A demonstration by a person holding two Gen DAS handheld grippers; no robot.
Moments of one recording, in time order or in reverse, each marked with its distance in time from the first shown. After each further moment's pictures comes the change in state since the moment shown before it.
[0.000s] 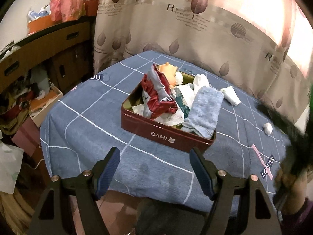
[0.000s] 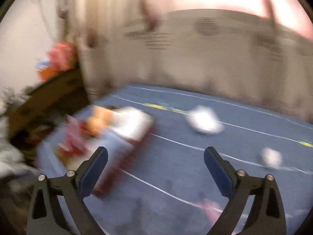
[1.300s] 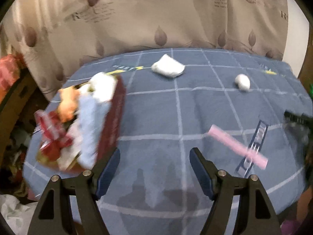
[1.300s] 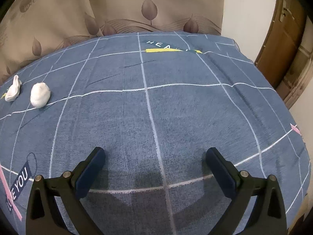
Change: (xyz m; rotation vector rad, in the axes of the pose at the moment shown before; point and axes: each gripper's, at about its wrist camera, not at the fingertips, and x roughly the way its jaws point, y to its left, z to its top) left arm 0.078 -0.216 0.002 0.456 0.102 -0.009; right arm -0.021 -0.300 -0.115 0.387 0.339 -0.547
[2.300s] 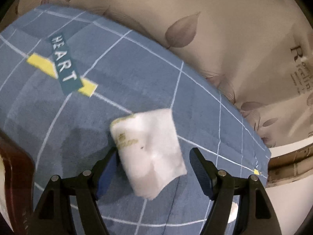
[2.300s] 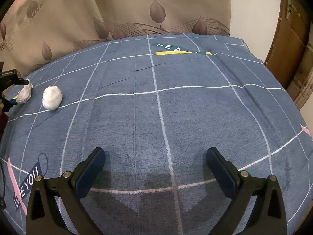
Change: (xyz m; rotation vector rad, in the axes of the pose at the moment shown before) left arm 0.223 0.043 0.181 -0.493 0.228 -0.395; right arm -0.005 0.001 0.003 0.001 -0.020 0.101
